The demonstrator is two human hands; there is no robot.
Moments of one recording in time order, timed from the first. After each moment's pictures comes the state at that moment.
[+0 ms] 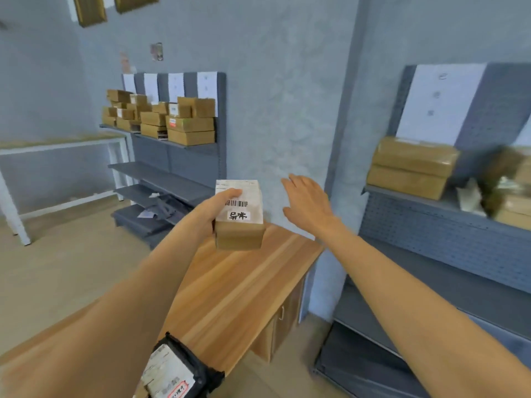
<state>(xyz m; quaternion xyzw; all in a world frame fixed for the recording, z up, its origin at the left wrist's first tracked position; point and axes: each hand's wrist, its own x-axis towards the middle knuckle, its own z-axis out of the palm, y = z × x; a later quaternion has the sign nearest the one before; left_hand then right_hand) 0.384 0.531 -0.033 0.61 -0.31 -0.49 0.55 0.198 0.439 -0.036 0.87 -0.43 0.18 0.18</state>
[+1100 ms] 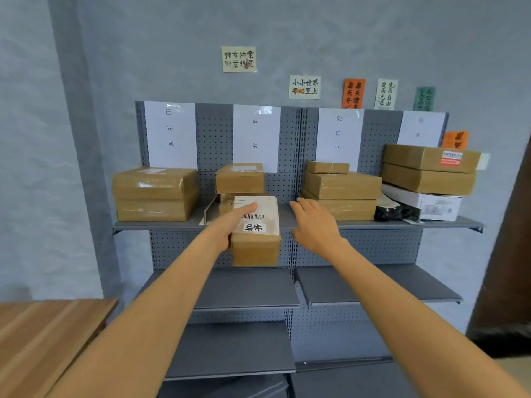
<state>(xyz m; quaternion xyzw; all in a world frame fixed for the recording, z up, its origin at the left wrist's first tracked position) -0.205 0.442 0.016 0.39 -0.54 -0.65 0.36 -0.394 0.502 0.000 0.64 -0.71 0.11 0.26</state>
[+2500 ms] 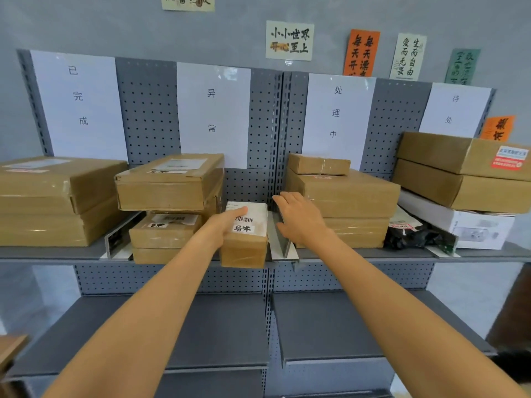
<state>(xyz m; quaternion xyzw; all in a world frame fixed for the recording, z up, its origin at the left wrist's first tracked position) -0.436 0.179 -0.025 0.48 -0.49 -0.65 0.33 -0.598 0.265 -0.010 0.68 -0.69 0.10 0.23</state>
